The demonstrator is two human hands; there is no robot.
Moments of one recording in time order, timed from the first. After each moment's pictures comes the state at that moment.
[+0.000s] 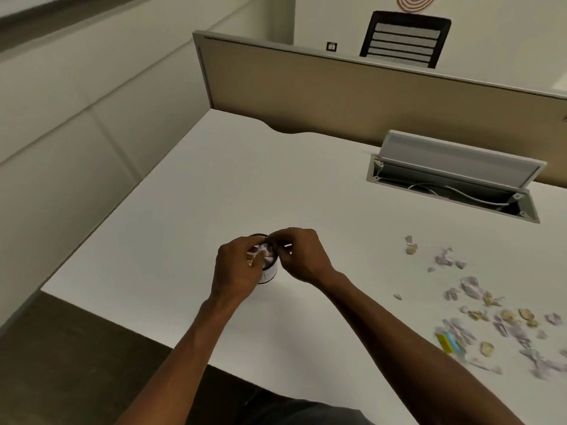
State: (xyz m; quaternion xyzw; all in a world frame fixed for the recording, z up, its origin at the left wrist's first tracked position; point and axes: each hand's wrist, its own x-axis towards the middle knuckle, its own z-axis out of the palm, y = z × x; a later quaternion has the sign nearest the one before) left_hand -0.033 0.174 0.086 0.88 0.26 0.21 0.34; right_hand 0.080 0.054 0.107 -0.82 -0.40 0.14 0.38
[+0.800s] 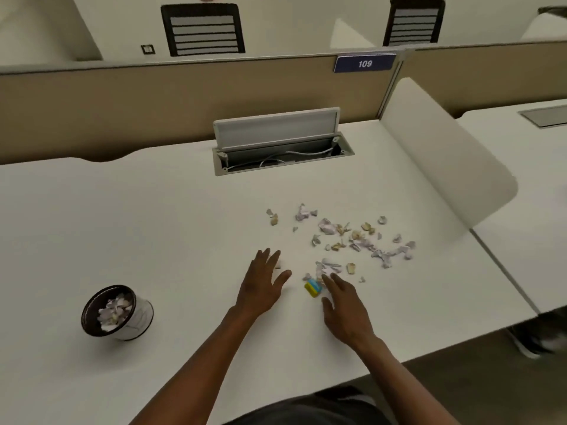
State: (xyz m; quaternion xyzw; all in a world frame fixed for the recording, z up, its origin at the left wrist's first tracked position) left_hand 0.087 -0.055 0.005 0.92 -0.02 -0.10 0.37; right_hand 0.032 -0.269 0.017 -0.96 0.02 0.10 0.25
